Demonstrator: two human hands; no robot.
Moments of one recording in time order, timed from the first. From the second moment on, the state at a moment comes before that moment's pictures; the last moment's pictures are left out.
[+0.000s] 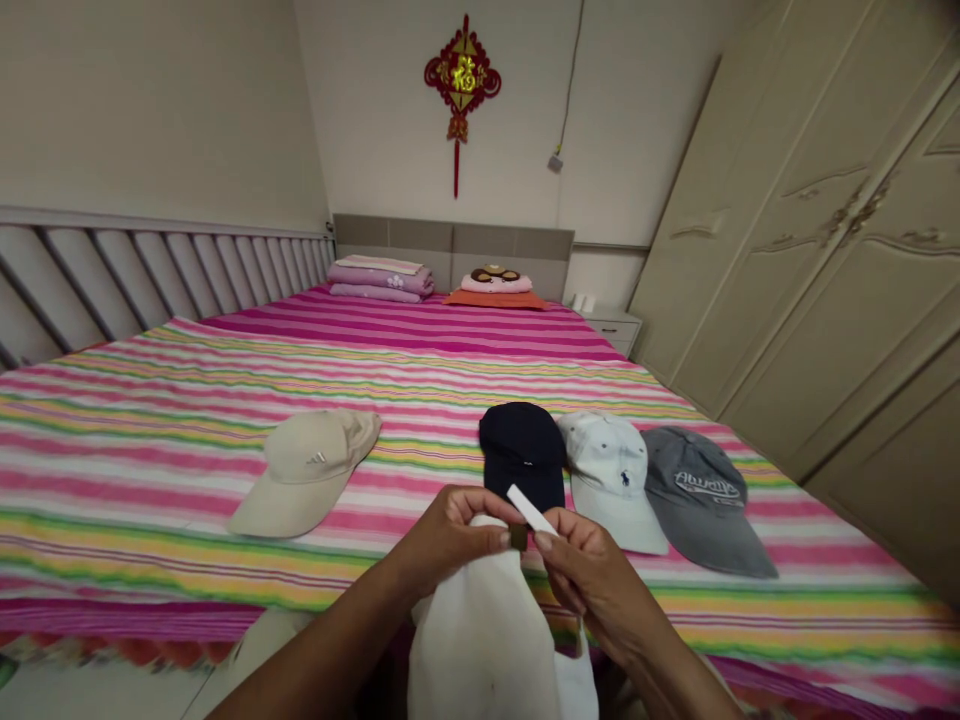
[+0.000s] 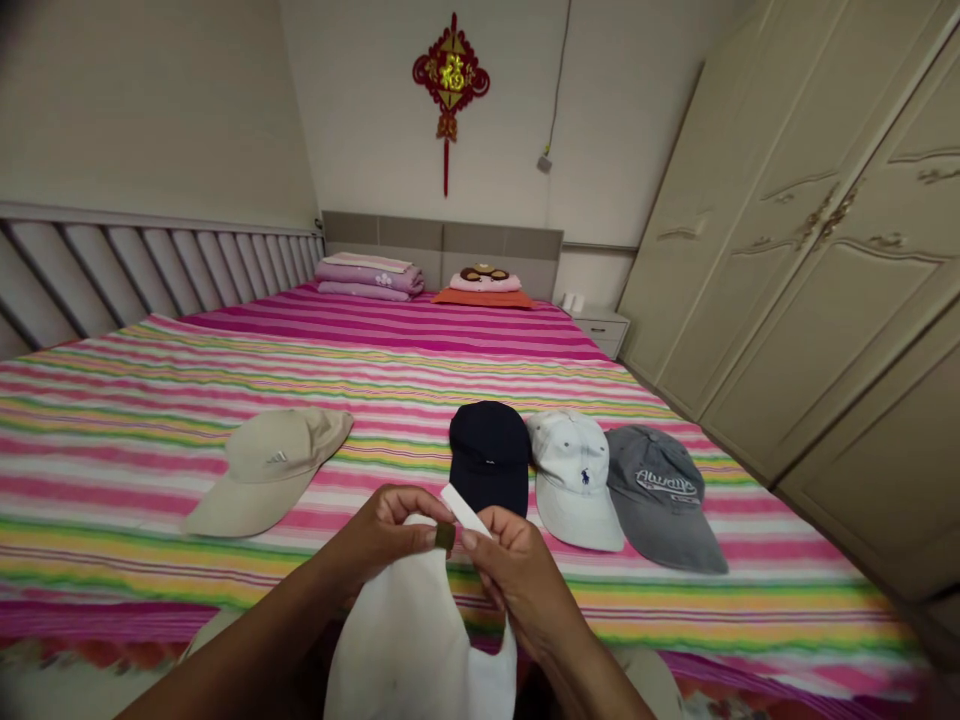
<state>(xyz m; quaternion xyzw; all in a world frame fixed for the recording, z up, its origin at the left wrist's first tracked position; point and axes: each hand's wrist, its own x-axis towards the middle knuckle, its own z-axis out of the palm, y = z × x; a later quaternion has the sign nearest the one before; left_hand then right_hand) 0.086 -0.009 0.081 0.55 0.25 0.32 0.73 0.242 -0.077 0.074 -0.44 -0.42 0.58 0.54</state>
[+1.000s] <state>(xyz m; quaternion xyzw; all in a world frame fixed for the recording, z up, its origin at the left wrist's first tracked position) 0.099 -0.029 0.085 0.46 0.20 0.39 0.77 0.239 -0.097 0.100 -0.45 -0.35 0.56 0.60</state>
